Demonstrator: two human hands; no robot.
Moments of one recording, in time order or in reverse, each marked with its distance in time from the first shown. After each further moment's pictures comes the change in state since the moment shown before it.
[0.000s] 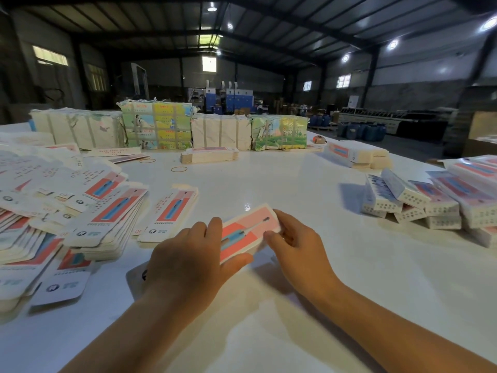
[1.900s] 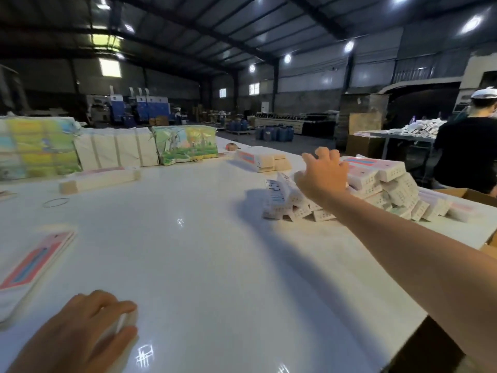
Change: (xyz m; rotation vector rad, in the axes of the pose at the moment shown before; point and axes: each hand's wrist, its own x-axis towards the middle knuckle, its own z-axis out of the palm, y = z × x) left_hand -0.002 -0.011 0.052 -0.311 -0.175 0.254; right_hand 0.103 0.045 -0.244 -1.292 0.434 0.311
